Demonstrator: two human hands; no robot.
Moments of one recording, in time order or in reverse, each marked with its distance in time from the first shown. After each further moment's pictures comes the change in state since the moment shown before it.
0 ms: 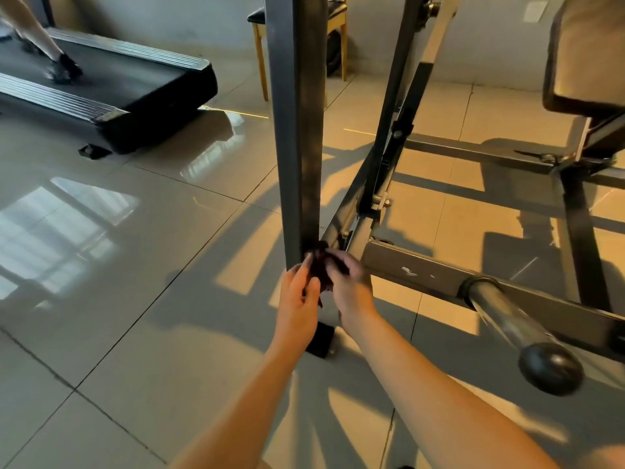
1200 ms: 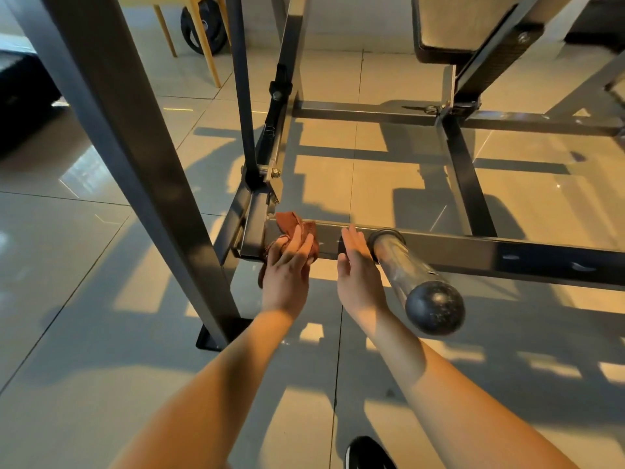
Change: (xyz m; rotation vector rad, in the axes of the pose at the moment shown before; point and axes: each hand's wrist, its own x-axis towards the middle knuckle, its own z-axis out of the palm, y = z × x) left_hand 0.049 -0.050 0.151 0.653 -0.079 0.725; right_hand 0.015 0.039 -0.175 -0.717 0.269 -0.308
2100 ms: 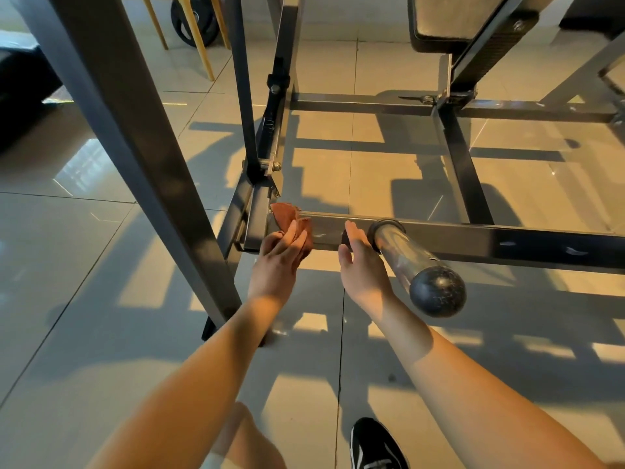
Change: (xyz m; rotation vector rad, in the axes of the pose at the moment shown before) left_hand 0.001 -0.024 -0.021 0.027 -0.176 -0.009; right_hand -0.003 -0.013 -0.013 -0.083 -0.101 0.114
